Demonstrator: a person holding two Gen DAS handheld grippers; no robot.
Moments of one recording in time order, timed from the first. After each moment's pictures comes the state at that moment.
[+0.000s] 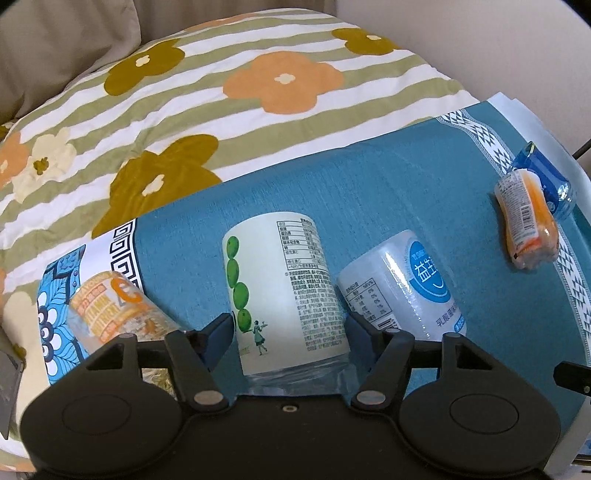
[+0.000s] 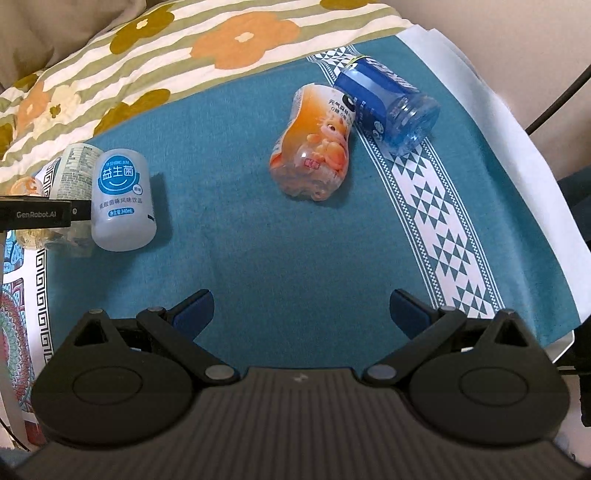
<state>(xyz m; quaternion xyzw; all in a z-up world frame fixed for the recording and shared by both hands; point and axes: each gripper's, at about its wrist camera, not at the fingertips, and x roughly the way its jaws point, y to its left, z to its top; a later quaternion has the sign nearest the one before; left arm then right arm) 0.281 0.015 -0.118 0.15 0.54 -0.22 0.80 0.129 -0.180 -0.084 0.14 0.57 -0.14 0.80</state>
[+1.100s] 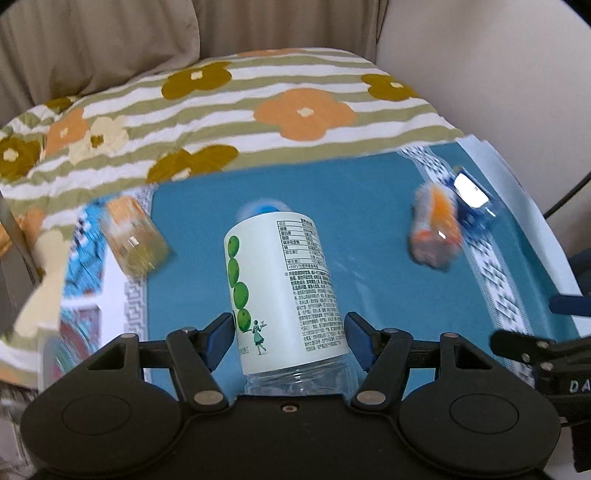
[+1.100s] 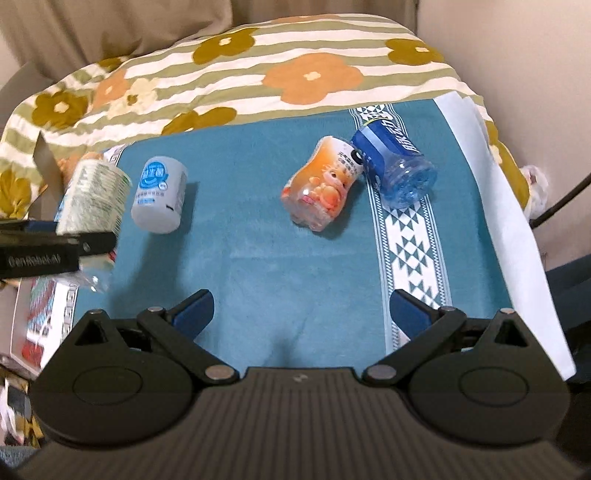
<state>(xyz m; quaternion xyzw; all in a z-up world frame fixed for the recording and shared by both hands) 0.141 -0.032 -0.051 0.07 0.51 -0.13 0.85 0.079 -0.231 -0.041 0.07 0.52 0.00 0.85</state>
